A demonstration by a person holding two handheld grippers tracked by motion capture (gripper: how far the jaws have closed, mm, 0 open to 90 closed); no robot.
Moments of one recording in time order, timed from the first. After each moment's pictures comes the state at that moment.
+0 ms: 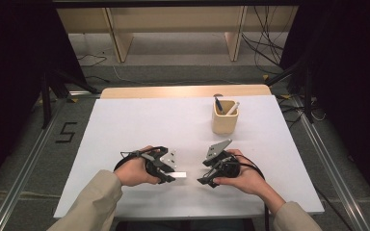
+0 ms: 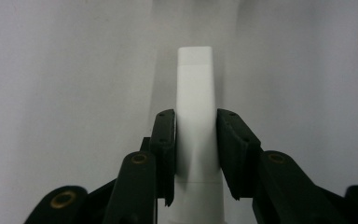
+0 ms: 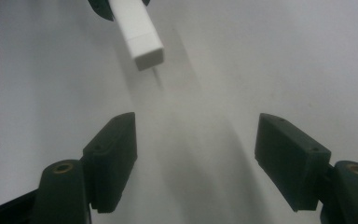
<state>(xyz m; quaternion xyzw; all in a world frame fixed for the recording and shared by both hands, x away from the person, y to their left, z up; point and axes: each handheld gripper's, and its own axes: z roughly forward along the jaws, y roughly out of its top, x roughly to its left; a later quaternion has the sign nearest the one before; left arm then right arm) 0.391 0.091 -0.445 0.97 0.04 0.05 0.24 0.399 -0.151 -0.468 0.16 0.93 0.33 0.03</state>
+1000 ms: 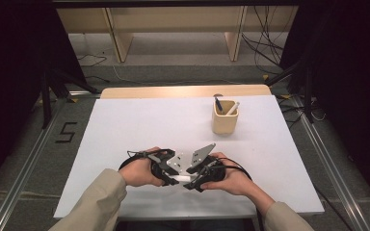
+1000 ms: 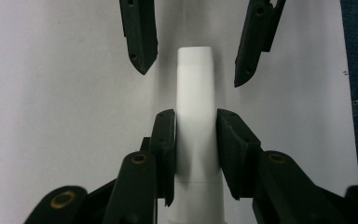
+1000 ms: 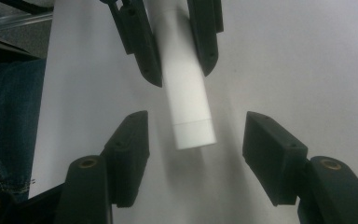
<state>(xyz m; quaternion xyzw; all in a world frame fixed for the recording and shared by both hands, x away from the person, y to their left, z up) 0.386 0.075 -0.442 0.97 0.00 0.04 0.22 0.391 -0.111 -0.472 0.09 0.93 0.34 0.00</state>
